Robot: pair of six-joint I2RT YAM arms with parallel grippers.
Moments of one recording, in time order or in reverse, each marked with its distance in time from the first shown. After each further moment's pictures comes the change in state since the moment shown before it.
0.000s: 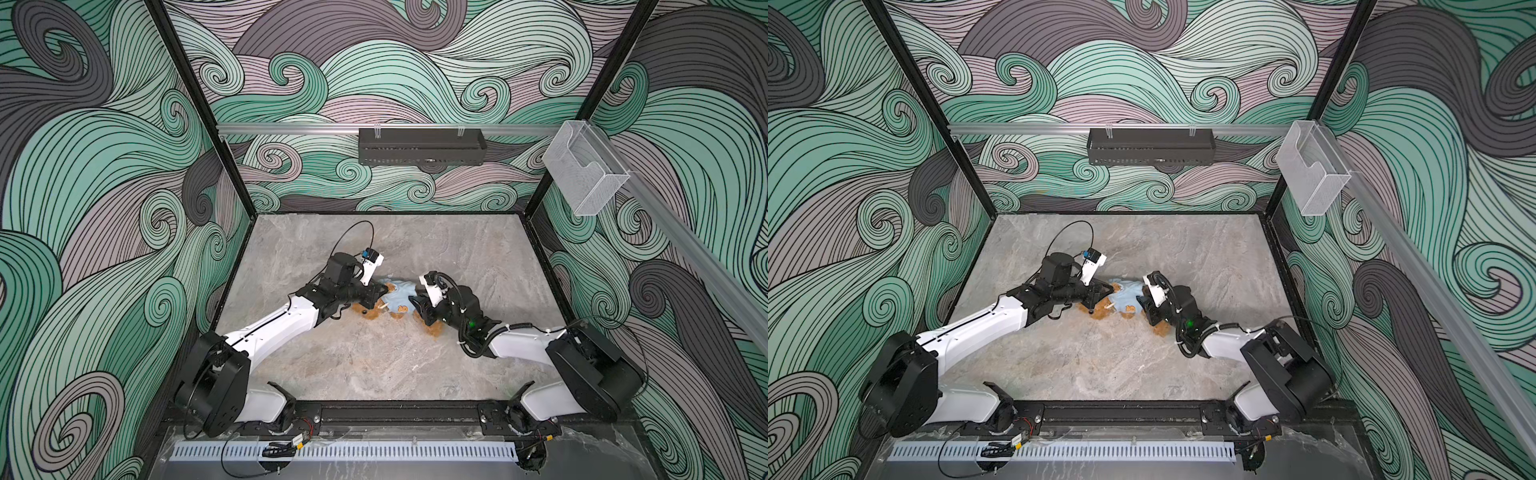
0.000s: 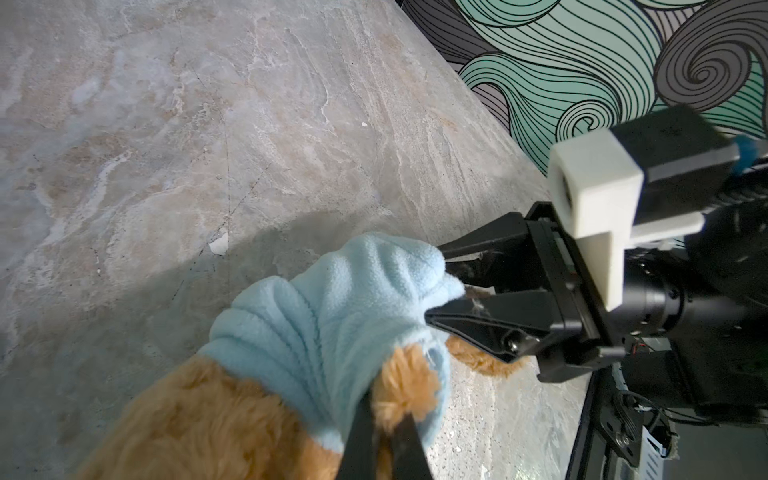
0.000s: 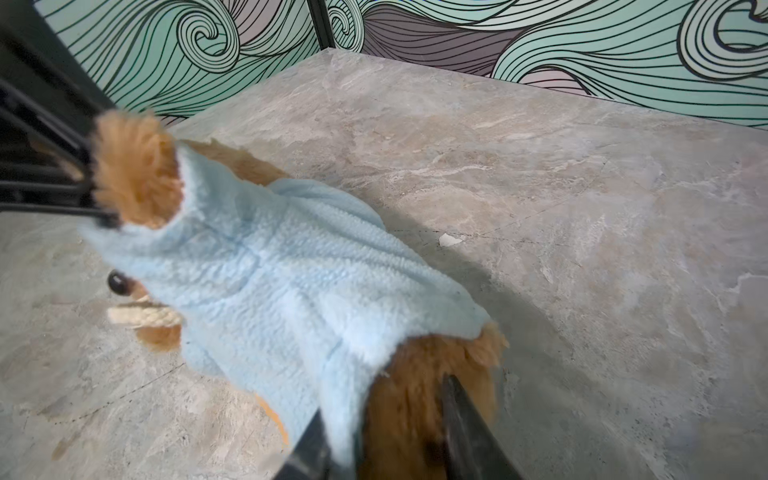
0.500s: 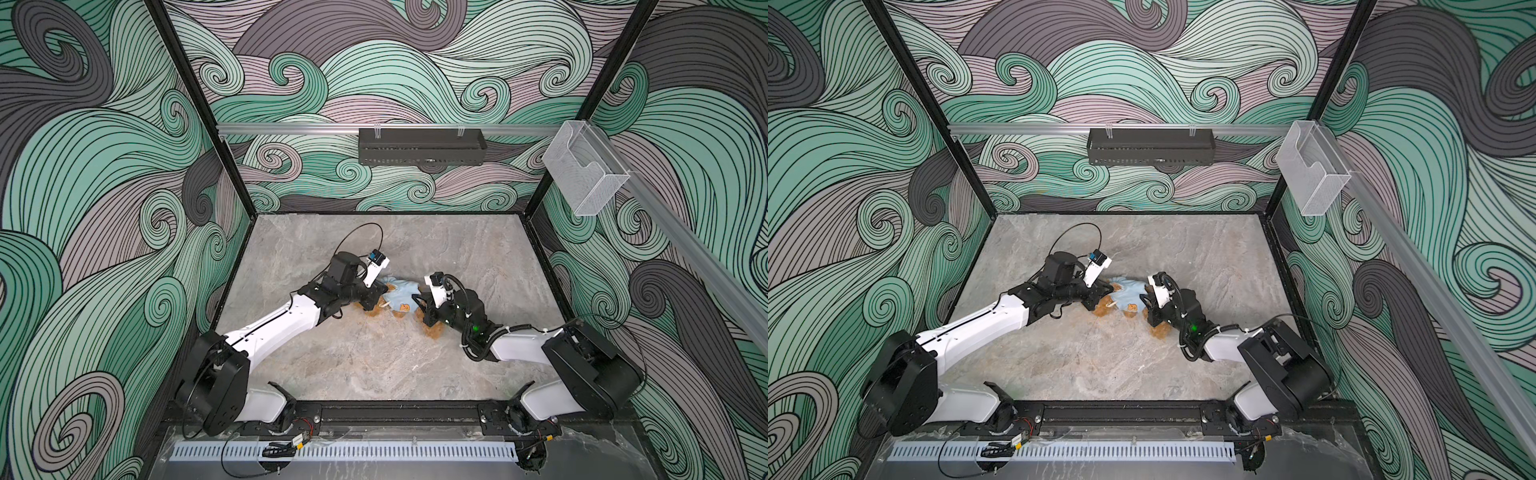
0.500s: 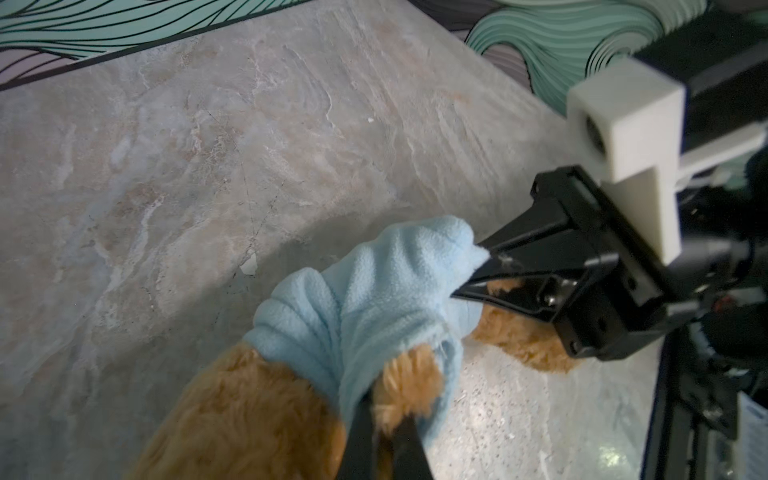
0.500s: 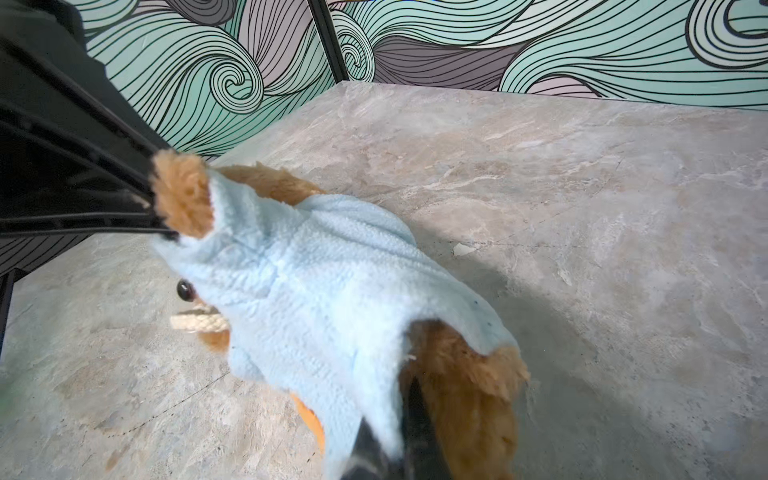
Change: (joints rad) left arm 0.002 -0.001 -0.026 0.037 -0.039 0.144; right arm -0.022 0.049 -0.072 0.203 -0.074 0.103
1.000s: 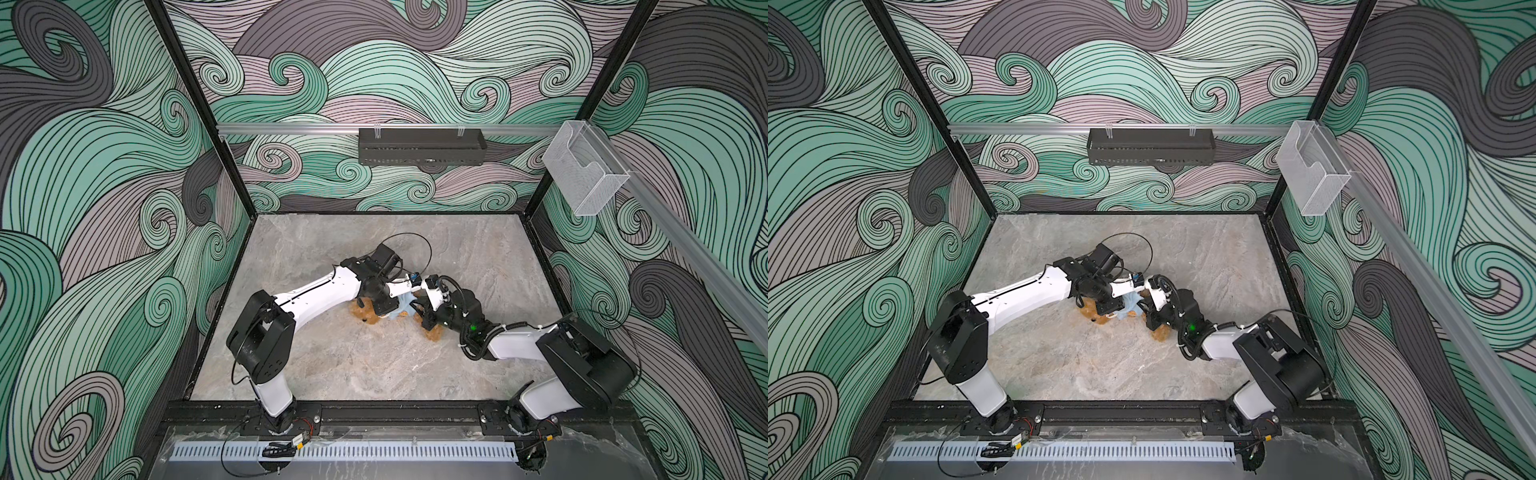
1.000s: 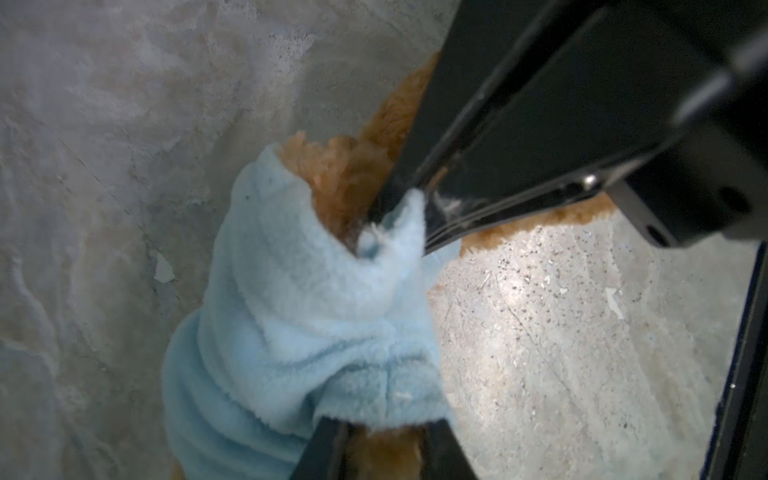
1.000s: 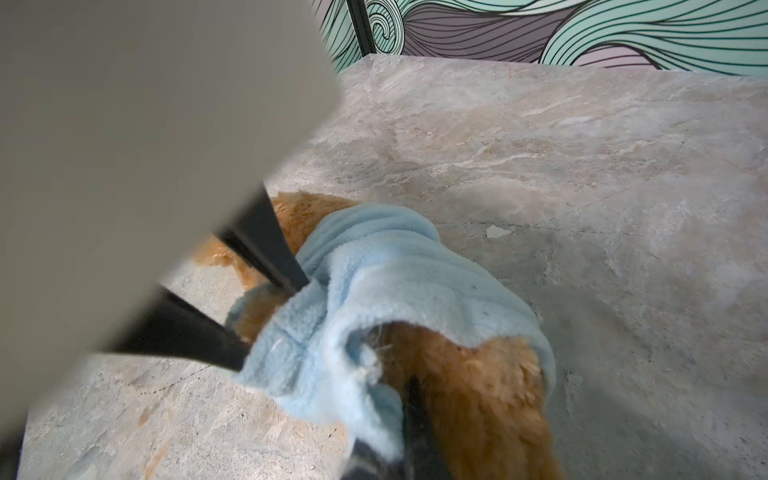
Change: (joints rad) left arm -0.163 0.365 0.432 -0.588 -0.146 0.581; right arm 0.011 0.043 0.008 0.001 -0.099 -0.007
